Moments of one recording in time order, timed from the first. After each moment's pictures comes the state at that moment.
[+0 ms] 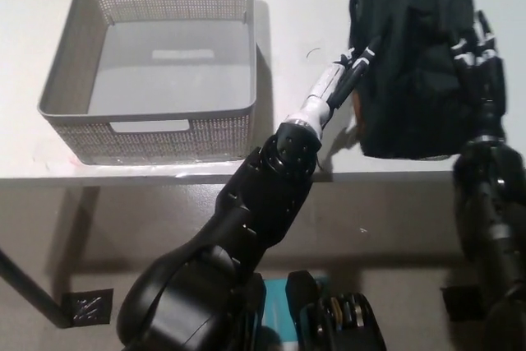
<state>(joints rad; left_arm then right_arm) -1.12 -0.18 -0.15 1.26 0.12 -0.14 0.13 -0.87 -0.09 -0.35 1.05 0.47 -0.34 0.19</state>
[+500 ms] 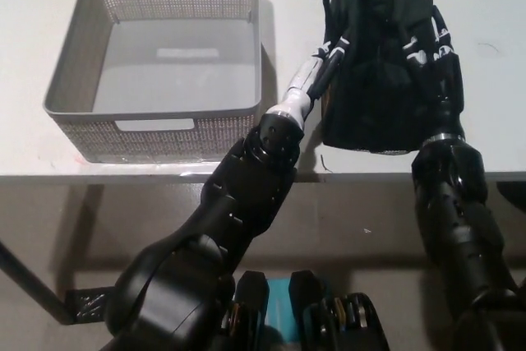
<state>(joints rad) -1.14 -0.15 -0.14 1.28 0.11 -0.11 0.13 -0.85 -0.02 -0.28 0.95 0.48 -0.34 0.14</state>
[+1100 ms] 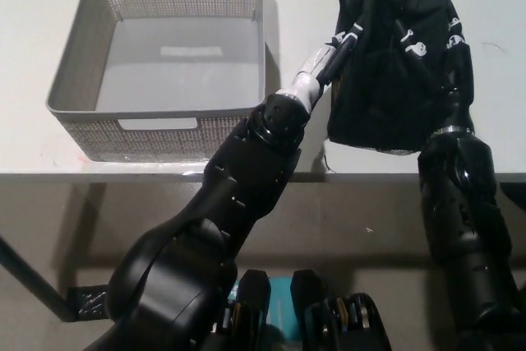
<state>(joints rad) -1.19 -0.14 -0.14 1.27 0.10 -0.05 0.03 -0.80 -0.01 -0.24 0.72 0.43 -0.23 0.00</state>
